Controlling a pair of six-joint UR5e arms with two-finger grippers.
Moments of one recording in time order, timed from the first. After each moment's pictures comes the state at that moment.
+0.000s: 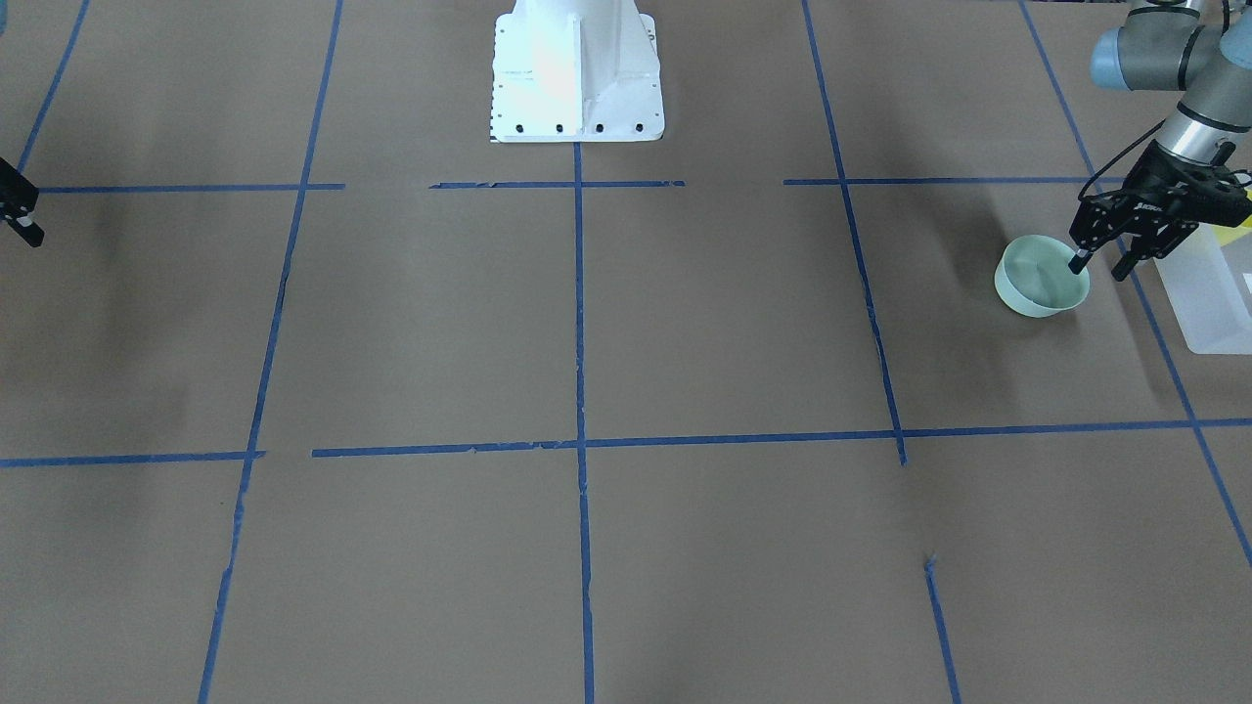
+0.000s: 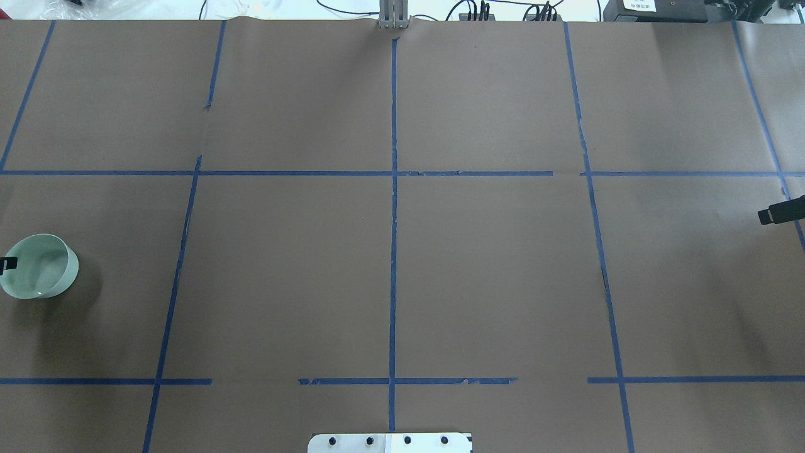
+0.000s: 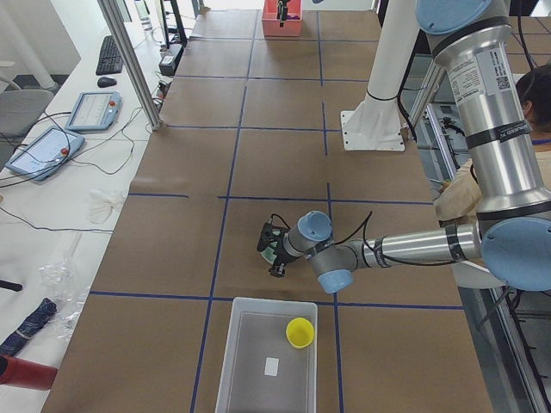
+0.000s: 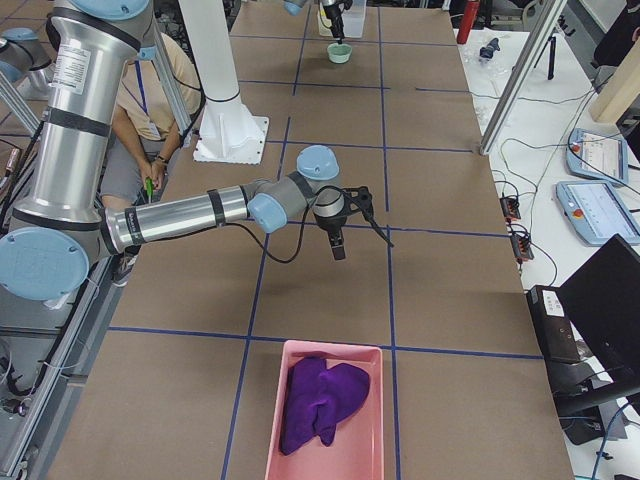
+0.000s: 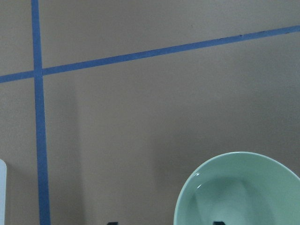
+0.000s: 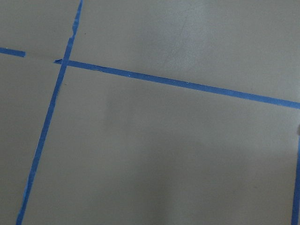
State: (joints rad) left arm -0.90 -1.24 -1.57 -2.81 -1.94 -0.86; right arm 1.16 -1.82 2.04 -1.19 2.19 0.50
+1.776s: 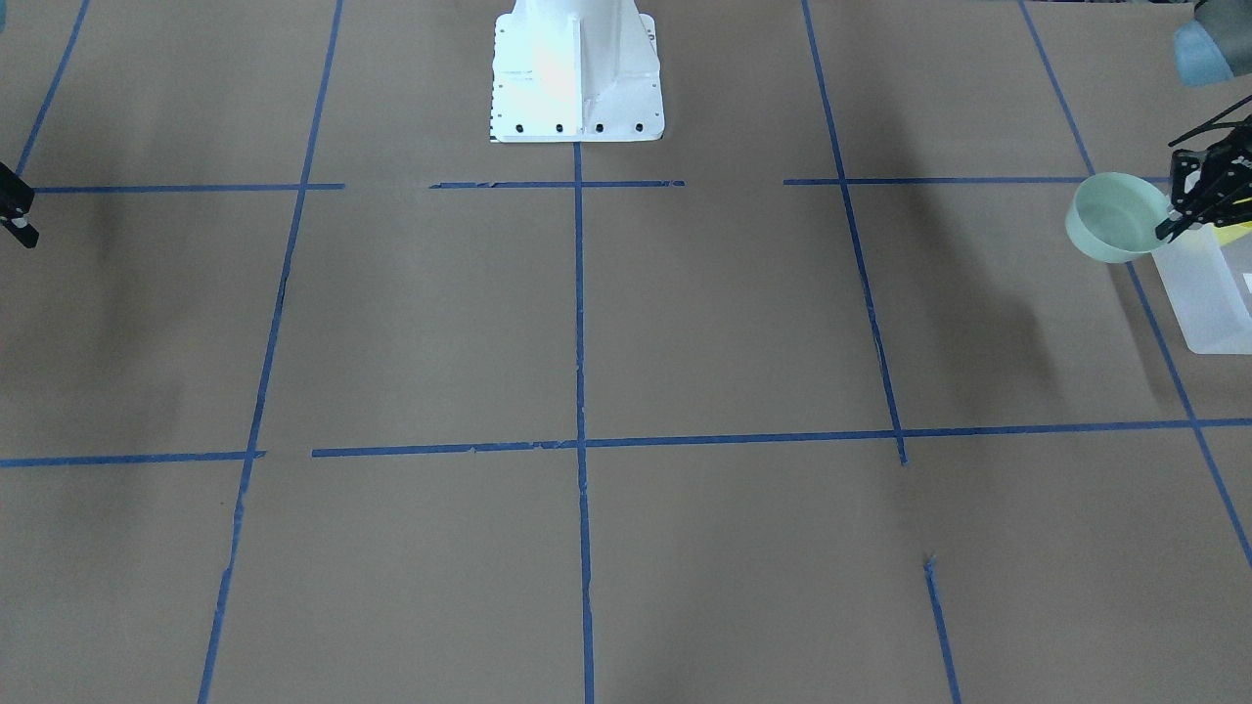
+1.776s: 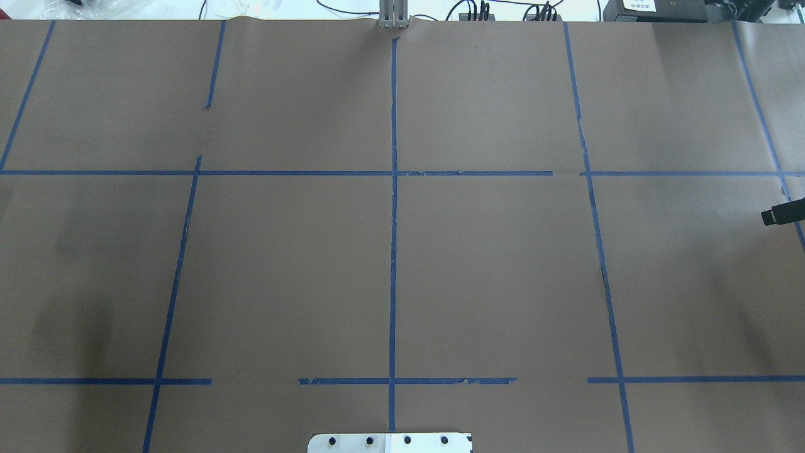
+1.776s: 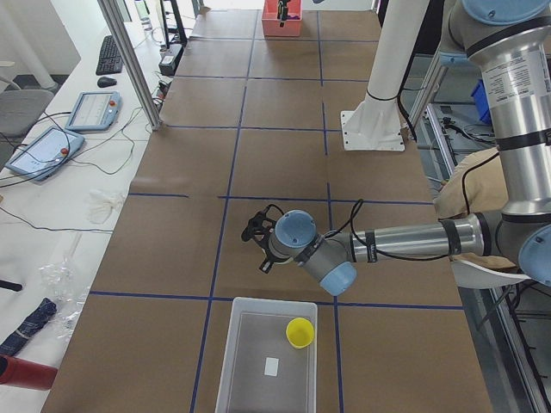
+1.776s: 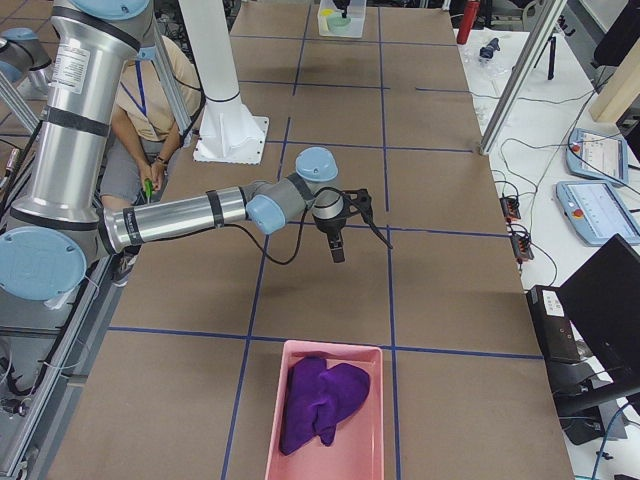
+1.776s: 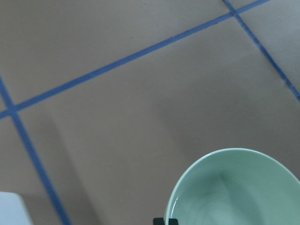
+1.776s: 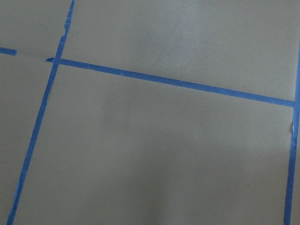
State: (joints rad) left arm -1.40 -1.30 -1.65 -2.38 -2.45 -0.03; right arm 1.16 -1.83 2.03 -1.19 2.18 0.50
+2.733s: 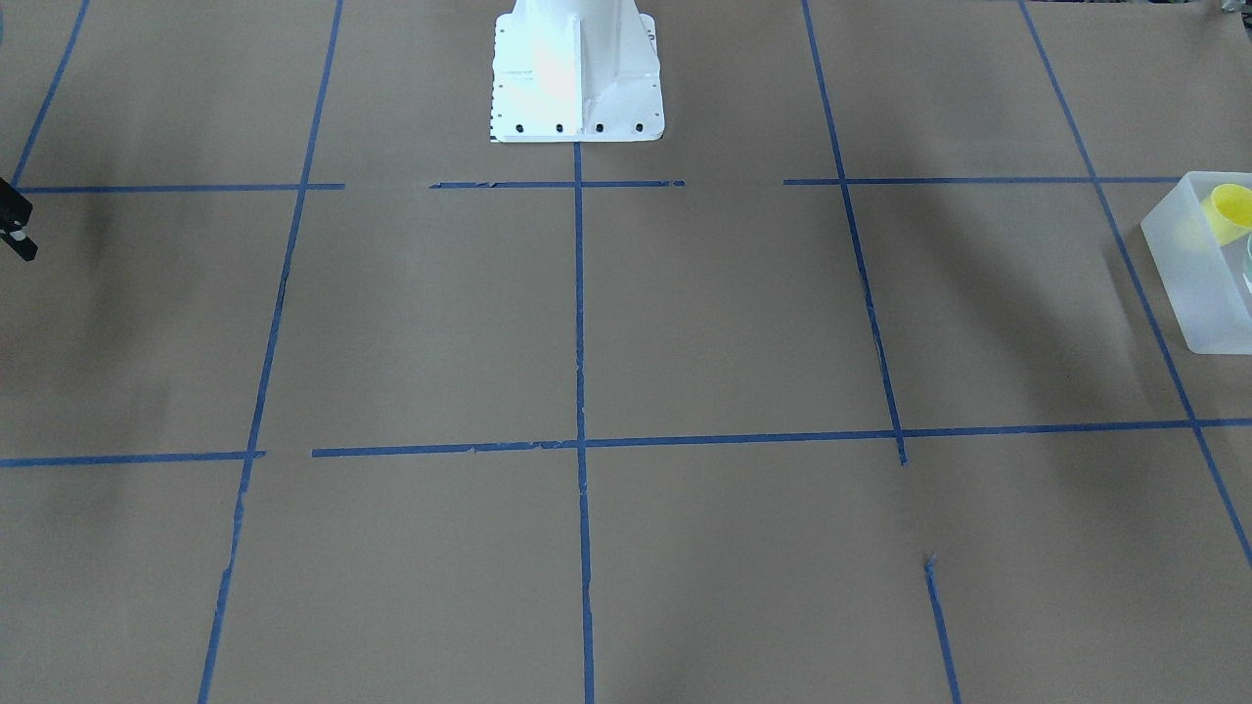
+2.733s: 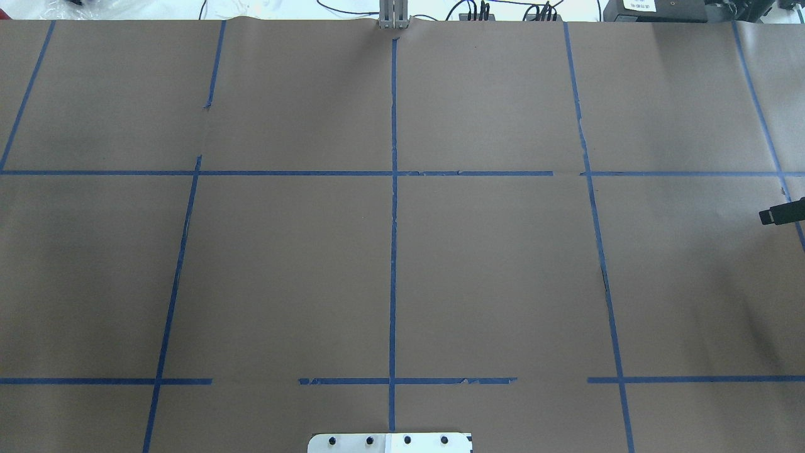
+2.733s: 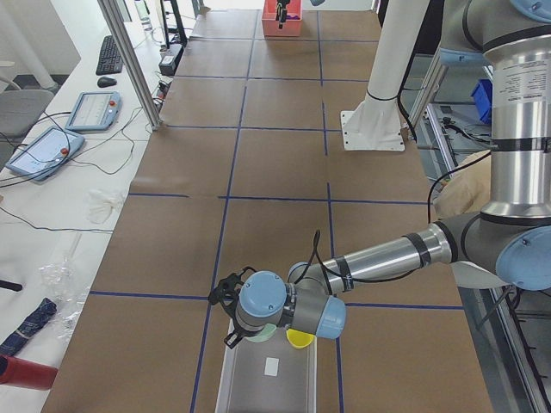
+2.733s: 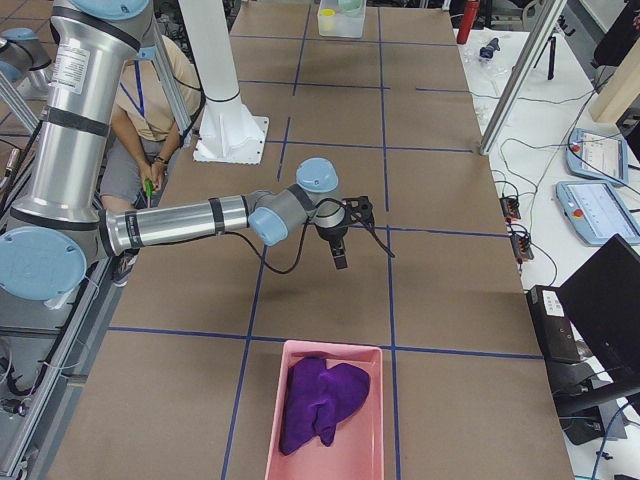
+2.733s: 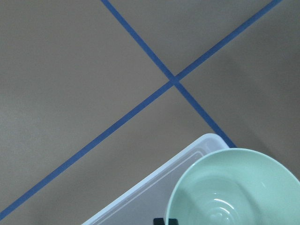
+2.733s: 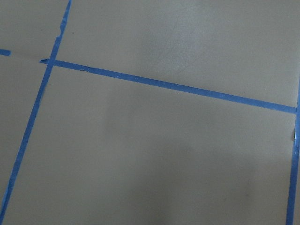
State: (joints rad) left arm -1.64 -1.46 -1.33 -2.18 -2.36 0.55; right arm 1.16 -1.83 1.97 -1.10 2.18 0.50
